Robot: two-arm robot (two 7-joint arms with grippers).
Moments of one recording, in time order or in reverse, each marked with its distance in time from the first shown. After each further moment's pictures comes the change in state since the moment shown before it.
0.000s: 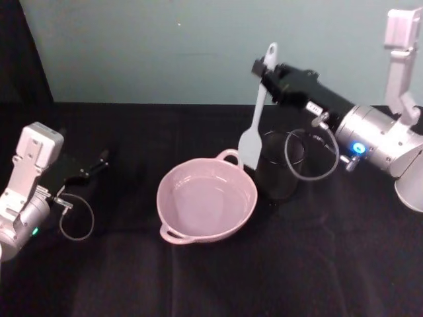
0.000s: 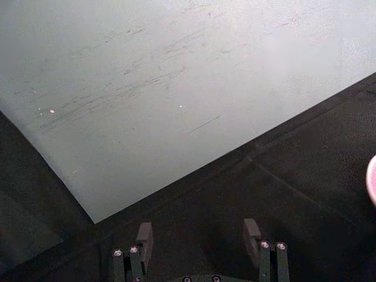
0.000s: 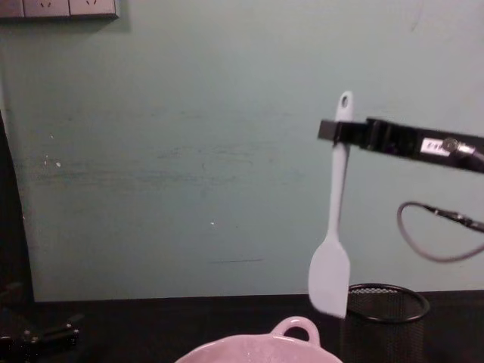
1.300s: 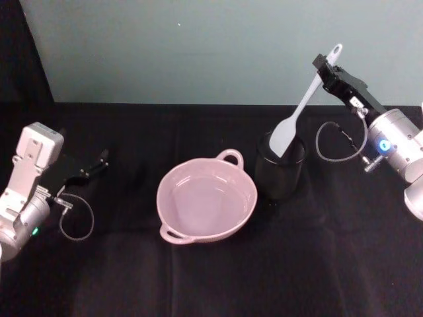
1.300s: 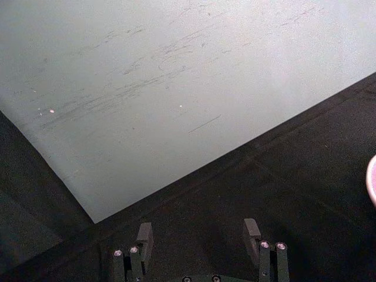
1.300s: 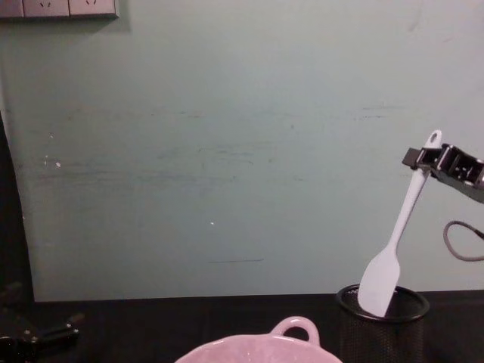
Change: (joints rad) left arm 0.000 0.000 0.000 0.000 0.000 0.000 0.000; right arm -0.013 -0.057 0.112 0.179 0.193 -0.072 -0.153
